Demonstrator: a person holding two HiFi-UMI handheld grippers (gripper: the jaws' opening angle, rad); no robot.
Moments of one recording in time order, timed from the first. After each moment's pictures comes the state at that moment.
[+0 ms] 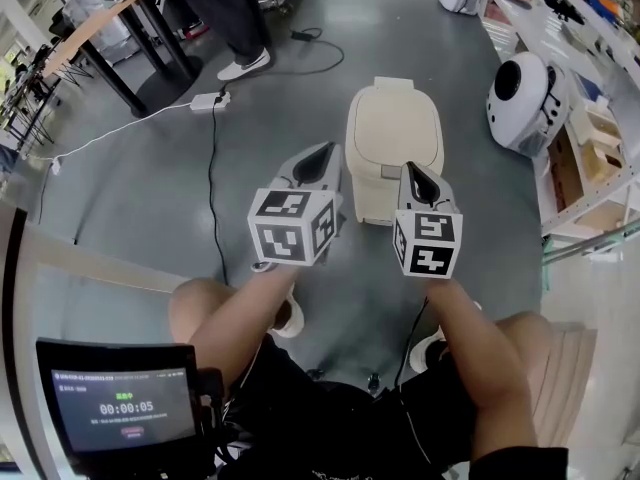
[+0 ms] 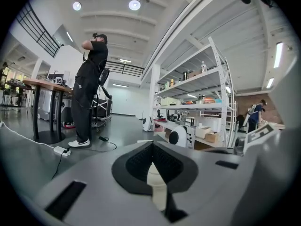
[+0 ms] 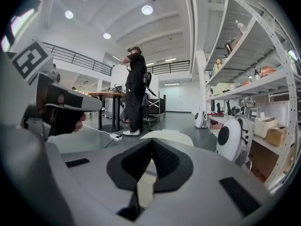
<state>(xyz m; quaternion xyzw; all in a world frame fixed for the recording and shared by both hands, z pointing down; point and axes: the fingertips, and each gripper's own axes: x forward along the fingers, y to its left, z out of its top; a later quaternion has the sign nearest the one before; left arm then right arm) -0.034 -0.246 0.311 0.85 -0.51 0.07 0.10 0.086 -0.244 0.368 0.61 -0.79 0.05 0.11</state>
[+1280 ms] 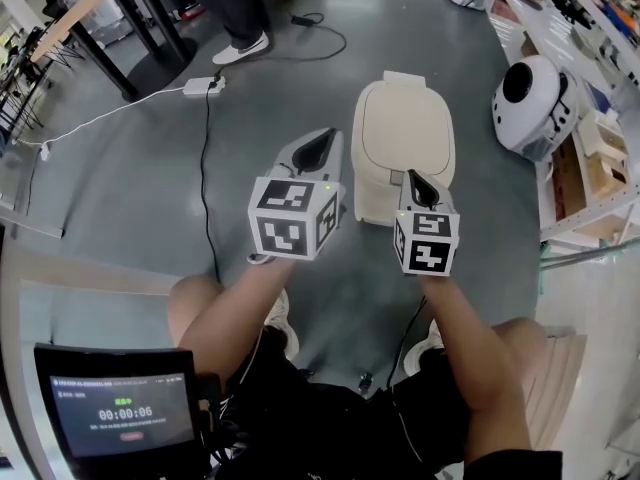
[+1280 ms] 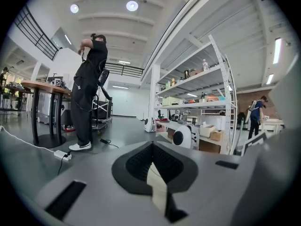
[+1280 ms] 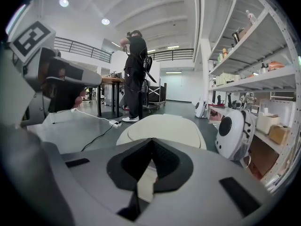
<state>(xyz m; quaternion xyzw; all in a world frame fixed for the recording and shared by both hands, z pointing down) -0.052 -0.296 0.326 0.85 -0.51 0.07 0.08 0.075 -0.285 0.429 0.60 -0.78 0.08 0.18</state>
